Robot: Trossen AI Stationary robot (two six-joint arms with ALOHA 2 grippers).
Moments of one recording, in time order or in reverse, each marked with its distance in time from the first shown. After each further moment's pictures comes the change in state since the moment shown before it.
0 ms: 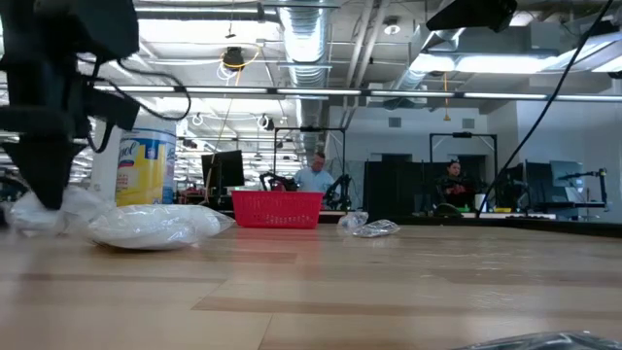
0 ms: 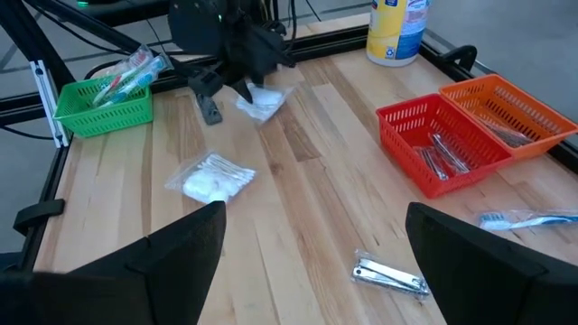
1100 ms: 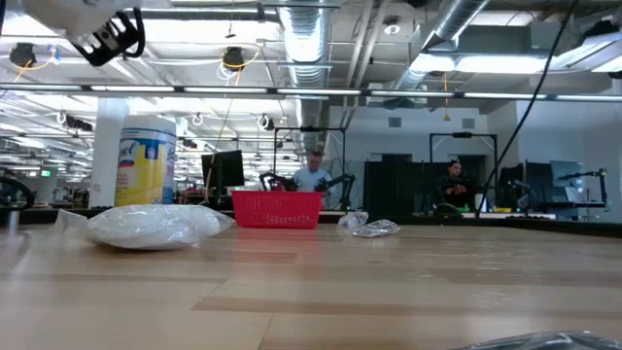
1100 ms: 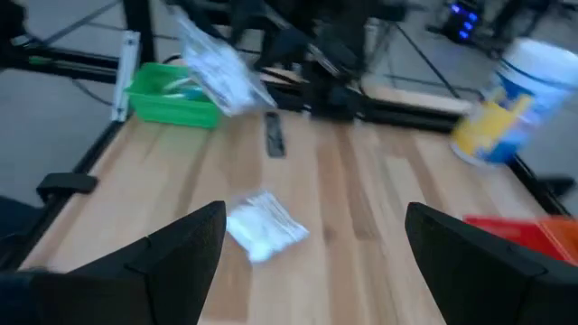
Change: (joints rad) left arm -0.181 -0.309 0.008 0.698 0.259 0.362; right arm -0.032 0.306 0.082 0.425 -0.183 -0.474
